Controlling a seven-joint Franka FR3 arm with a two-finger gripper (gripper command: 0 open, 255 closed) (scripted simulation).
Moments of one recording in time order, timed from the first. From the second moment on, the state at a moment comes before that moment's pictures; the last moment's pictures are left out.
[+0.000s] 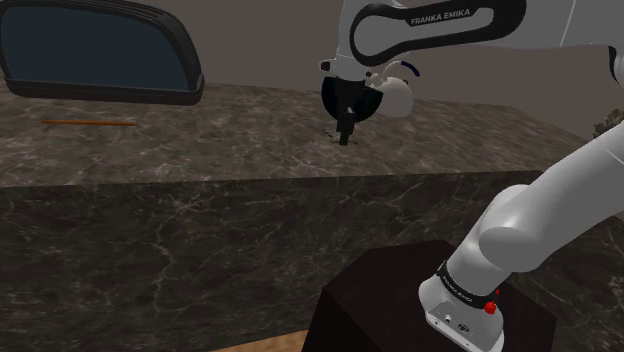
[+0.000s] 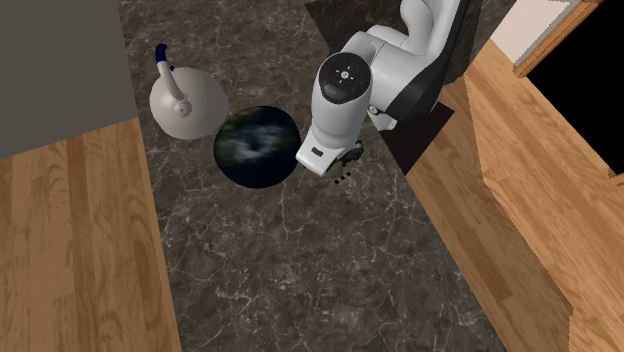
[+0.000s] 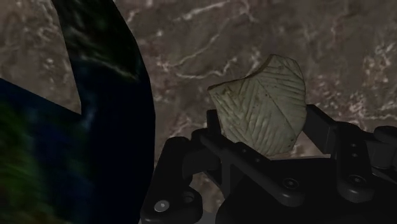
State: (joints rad) arm 0.06 -0.29 0.11 -2.19 -0.01 1.83 -0.70
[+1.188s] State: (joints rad) arm 0.06 -0.29 0.10 -2.02 -0.01 1.65 -0.70
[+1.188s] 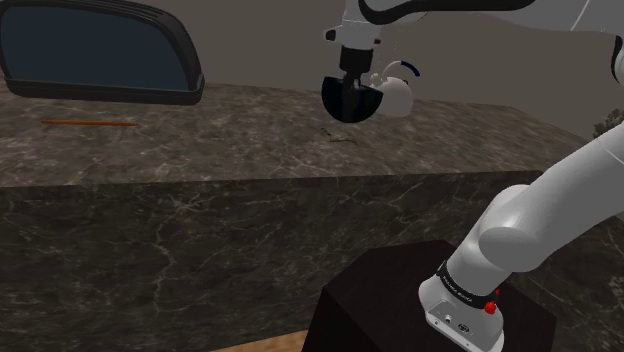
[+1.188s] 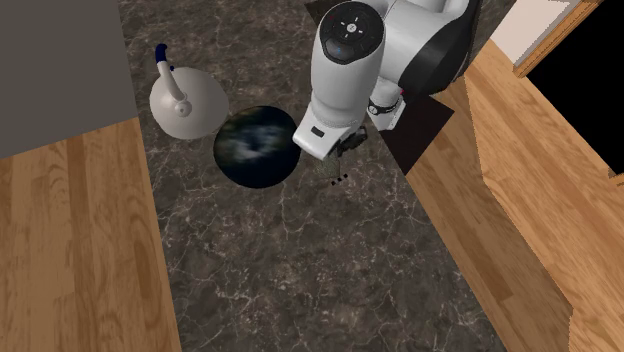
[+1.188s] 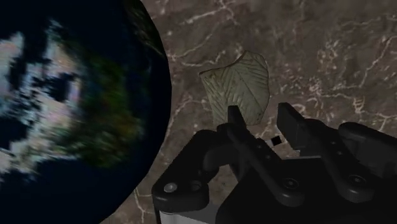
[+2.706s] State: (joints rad) arm 0.06 -0.27 0.13 -2.17 -0.05 1.83 -0.68
